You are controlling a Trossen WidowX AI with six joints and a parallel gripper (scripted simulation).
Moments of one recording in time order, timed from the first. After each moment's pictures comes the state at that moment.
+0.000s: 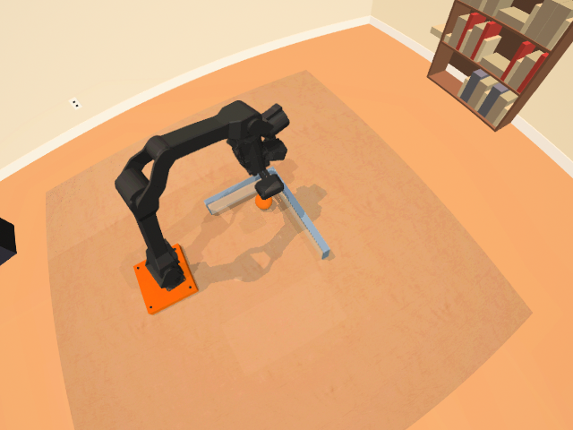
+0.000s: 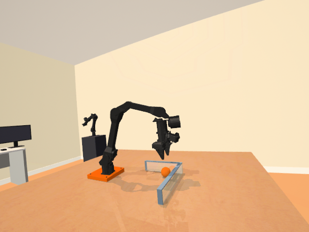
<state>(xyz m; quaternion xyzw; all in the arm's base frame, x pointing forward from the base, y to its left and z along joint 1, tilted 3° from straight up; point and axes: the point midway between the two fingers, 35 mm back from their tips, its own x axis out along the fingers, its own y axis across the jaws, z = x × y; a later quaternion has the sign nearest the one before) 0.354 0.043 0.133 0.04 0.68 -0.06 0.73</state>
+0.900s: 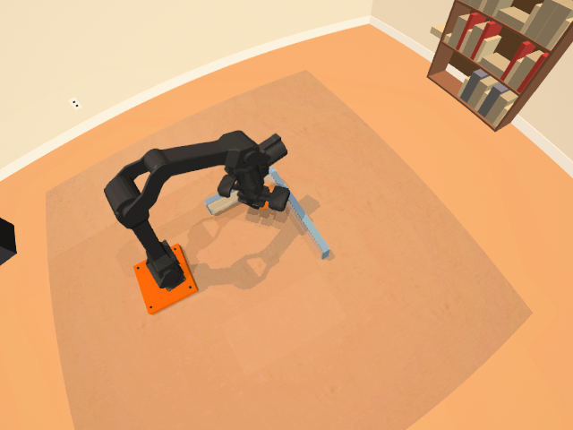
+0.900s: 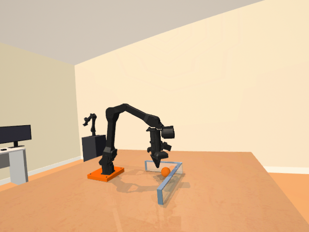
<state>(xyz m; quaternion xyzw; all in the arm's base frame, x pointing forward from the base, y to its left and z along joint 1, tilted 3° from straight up) 0.318 0.014 0.086 -0.23 0.66 0.19 0.69</state>
